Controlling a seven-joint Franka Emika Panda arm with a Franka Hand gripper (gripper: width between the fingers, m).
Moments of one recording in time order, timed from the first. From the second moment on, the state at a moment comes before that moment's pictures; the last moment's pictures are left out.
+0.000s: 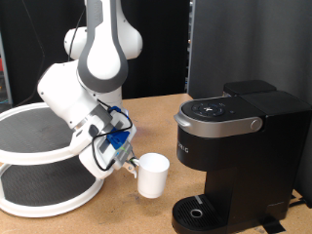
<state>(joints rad) -0.17 0.02 -0.06 -2.64 1.37 2.40 -1.62</state>
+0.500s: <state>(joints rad) -0.16 0.05 0.01 -2.62 1.45 2.46 -1.62</state>
